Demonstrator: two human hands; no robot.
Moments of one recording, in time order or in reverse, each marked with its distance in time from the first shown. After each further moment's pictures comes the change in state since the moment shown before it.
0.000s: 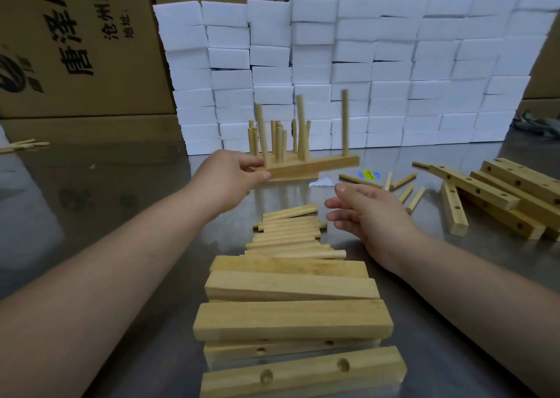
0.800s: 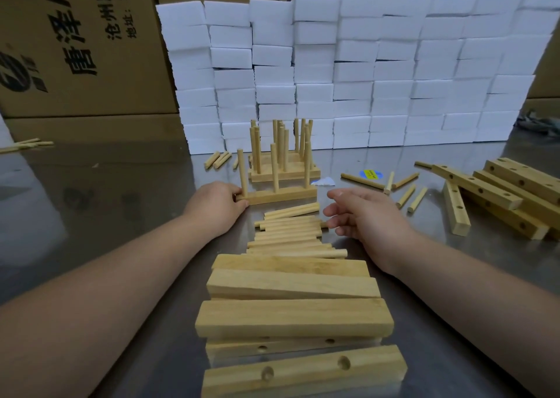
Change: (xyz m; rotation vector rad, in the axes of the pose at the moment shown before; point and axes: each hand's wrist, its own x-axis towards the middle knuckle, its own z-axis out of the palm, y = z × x) left_hand 0.015 -0.064 0.021 0.519 -0.026 -0.037; right_hand -0.001 0.002 0.003 -0.084 -0.034 0.031
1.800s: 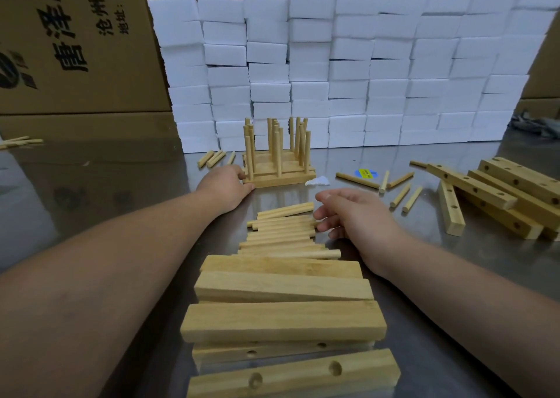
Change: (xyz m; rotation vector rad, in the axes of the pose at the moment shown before) left_hand 0.060 0.005 0.023 -0.022 -0.001 0.006; right_hand 0.000 0.001 0.004 -0.112 0.009 0.017
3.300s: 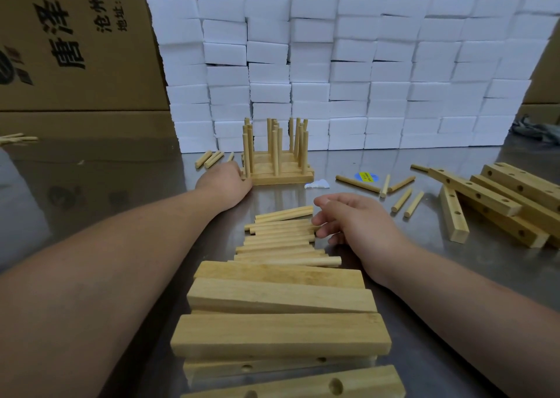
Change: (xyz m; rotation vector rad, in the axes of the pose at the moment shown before) left_hand 0.016 0.001 0.005 0.046 0.059 -0.012; right_hand -0.001 0.000 0.001 -0.003 -0.001 0.014
